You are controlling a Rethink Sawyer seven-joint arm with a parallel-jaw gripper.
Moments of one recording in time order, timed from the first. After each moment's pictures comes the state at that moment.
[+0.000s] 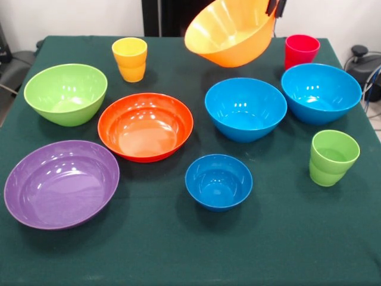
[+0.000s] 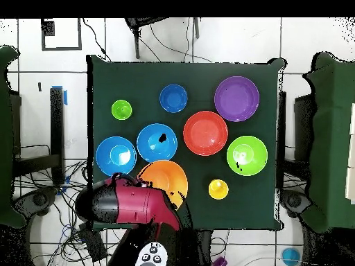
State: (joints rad) arm 0.19 -0.83 -0.23 2.00 0.11 0.41 1.98
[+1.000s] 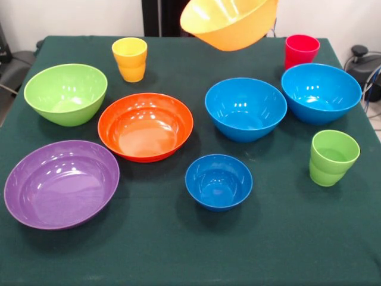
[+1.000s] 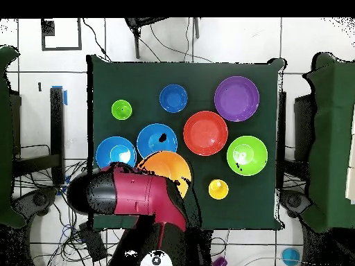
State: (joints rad) arm 0.17 -0.91 -0.24 1.87 0.07 0.61 1.98
